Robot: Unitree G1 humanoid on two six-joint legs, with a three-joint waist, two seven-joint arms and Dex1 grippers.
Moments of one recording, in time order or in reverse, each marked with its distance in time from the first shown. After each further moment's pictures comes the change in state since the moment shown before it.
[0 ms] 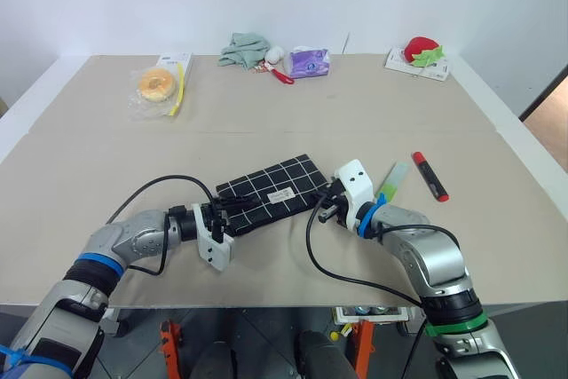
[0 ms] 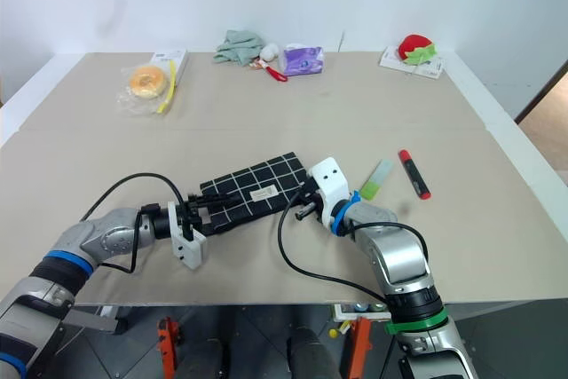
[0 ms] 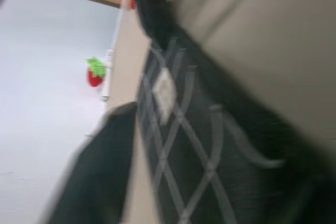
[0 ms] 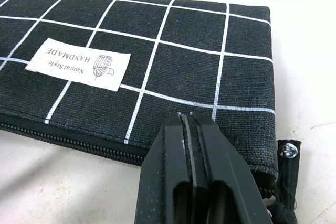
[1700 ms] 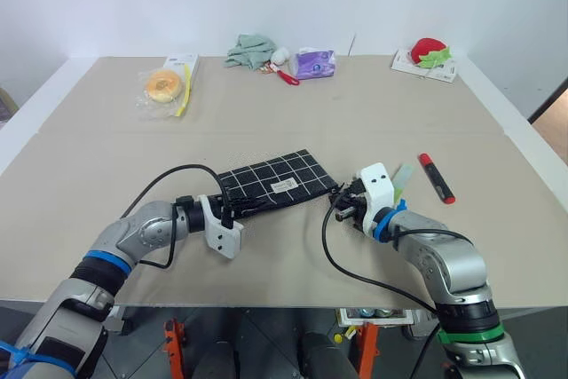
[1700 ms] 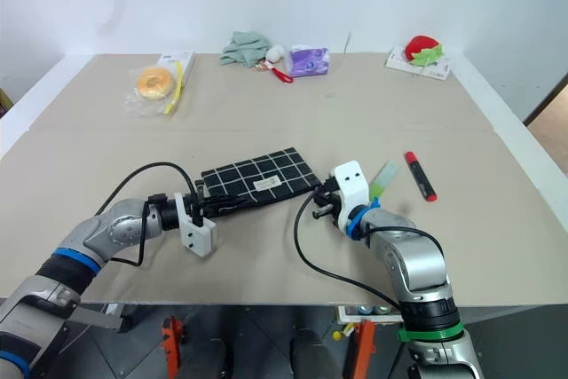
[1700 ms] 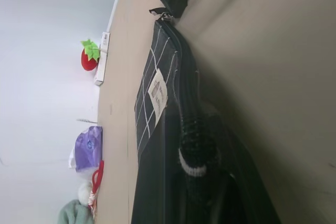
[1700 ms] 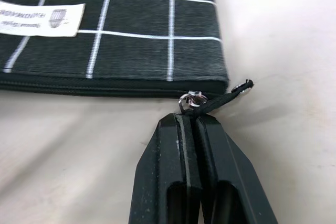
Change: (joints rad) left arm 0.022 -0.022 -0.012 -0.107 -0.150 0.170 -0.172; right arm 0.060 -0.033 -0.087 -0.063 0.089 0.098 -0.067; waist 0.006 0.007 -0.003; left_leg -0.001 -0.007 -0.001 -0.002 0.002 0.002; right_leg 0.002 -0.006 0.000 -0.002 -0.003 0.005
